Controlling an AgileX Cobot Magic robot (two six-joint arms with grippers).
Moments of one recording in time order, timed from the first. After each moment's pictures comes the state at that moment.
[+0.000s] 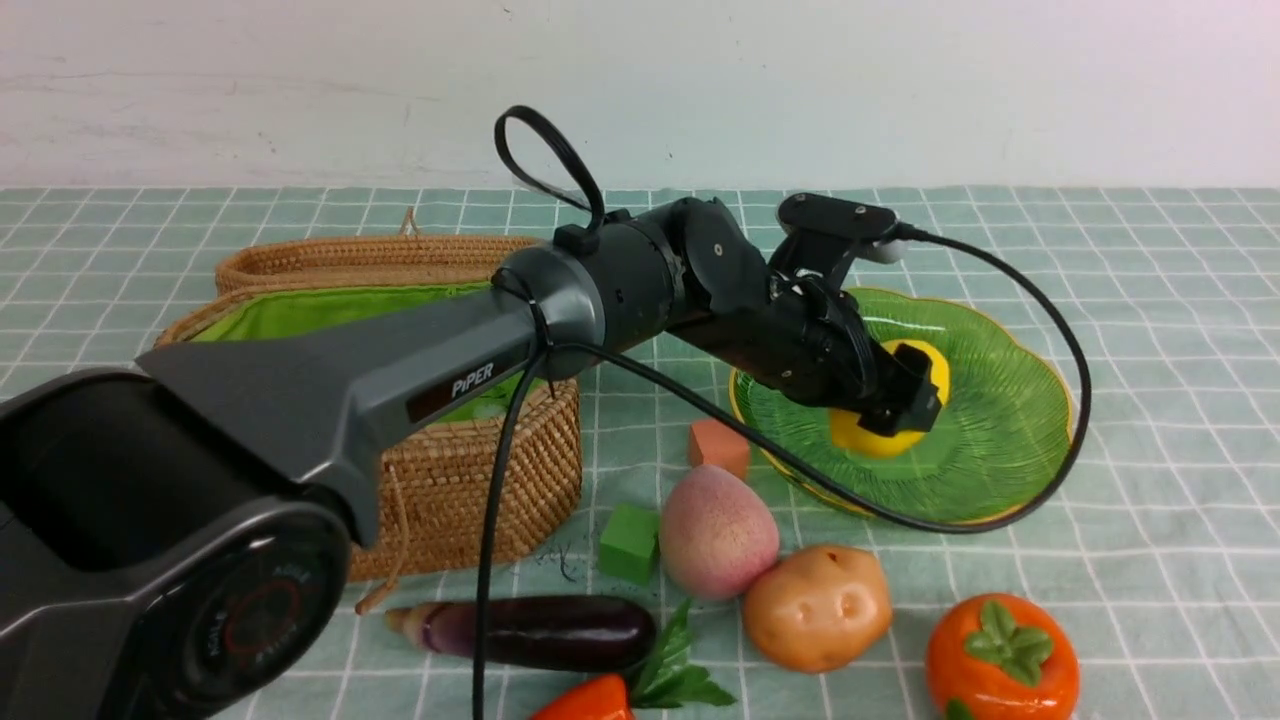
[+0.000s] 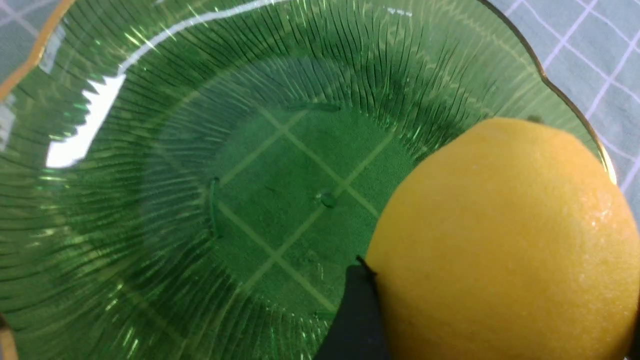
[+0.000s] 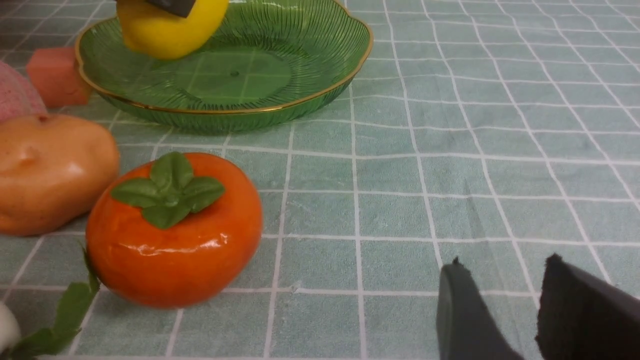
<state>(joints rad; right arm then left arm) 0.04 -0.01 0.02 -0.06 0.38 0.05 -0.64 2.29 -1.95 -0.63 0.55 0.48</state>
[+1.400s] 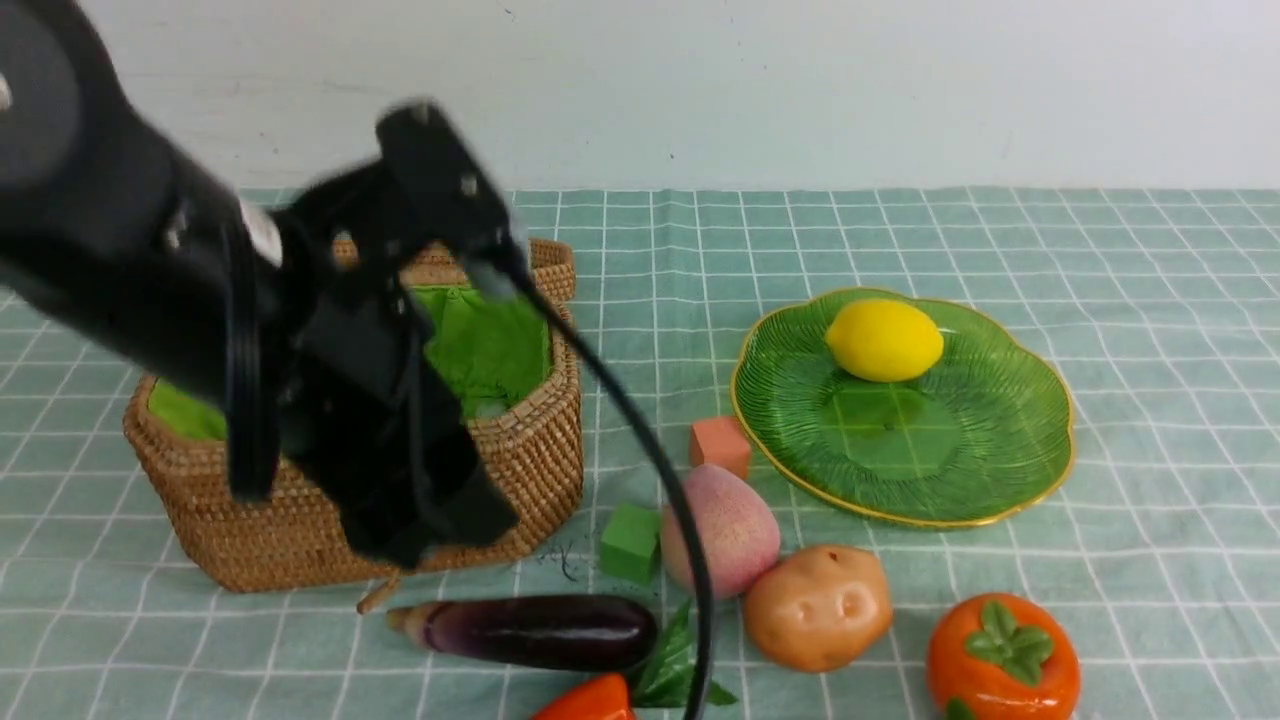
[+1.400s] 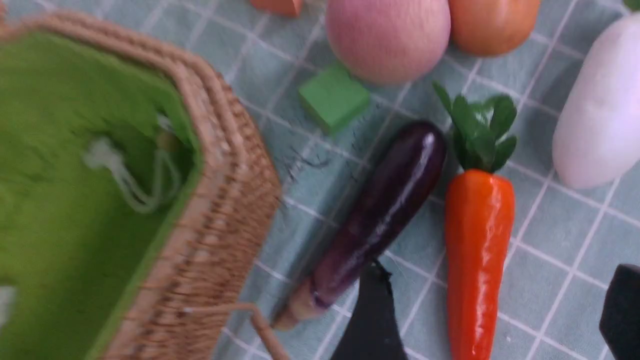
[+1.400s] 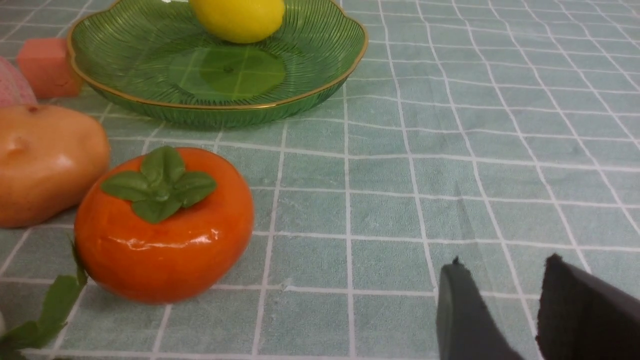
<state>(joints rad) 0.04 -0.01 0.02 -0.10 0.38 0.05 -0.45 1.36 -1.11 -0.28 0.89 0.71</state>
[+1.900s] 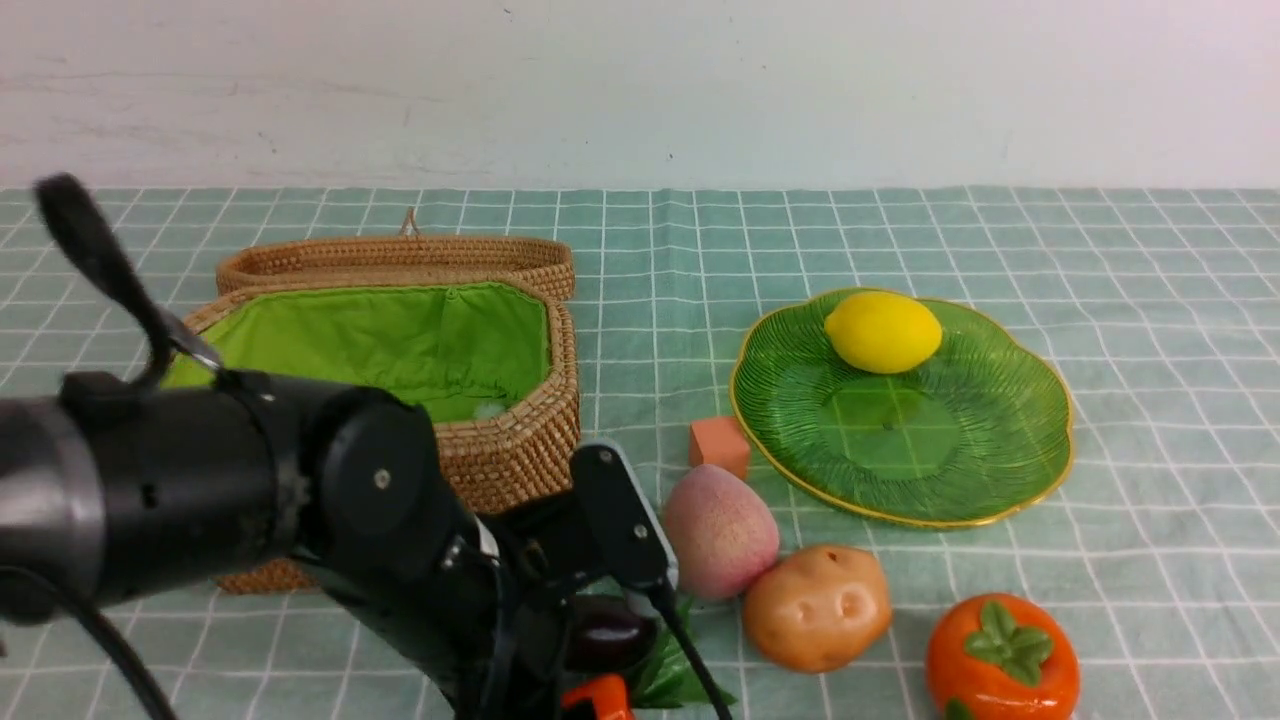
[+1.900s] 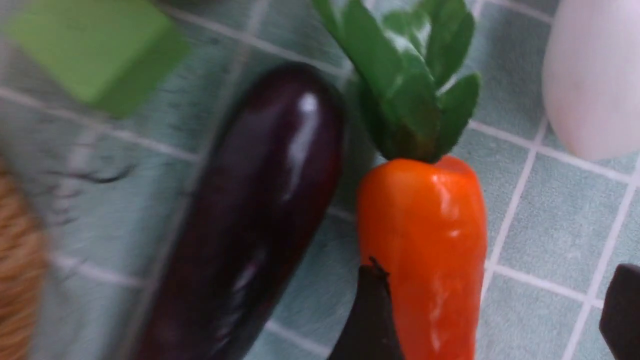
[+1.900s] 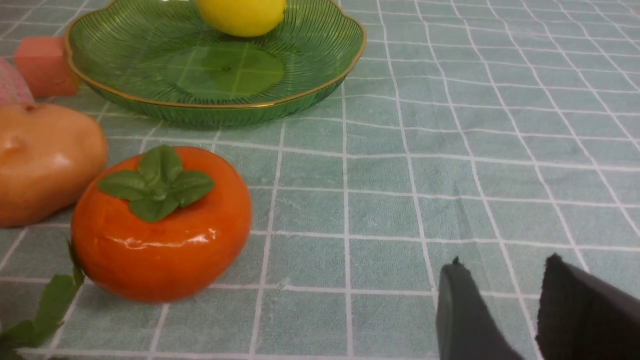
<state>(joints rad) 0.04 -0.01 0.02 -0.10 0.38 0.05 -0.63 1.61 -0.92 -0.32 0.63 0.78</state>
